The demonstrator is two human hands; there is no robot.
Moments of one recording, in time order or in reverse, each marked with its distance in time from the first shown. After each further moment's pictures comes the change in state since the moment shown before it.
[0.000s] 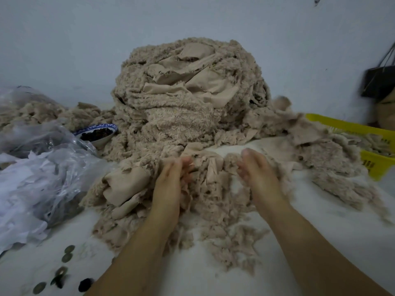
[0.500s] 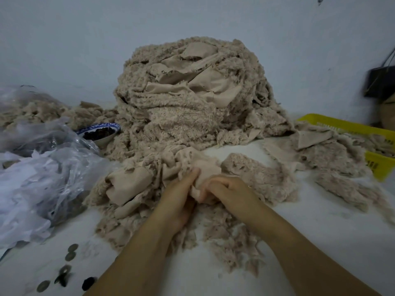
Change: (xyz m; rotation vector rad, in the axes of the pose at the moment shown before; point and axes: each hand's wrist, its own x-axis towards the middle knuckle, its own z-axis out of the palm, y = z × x) left_hand 0.002 -0.007 0.000 -0.233 -0.192 -0.299; right_hand -0.032 -0.002 0.033 -0.319 -0.563 -0.146
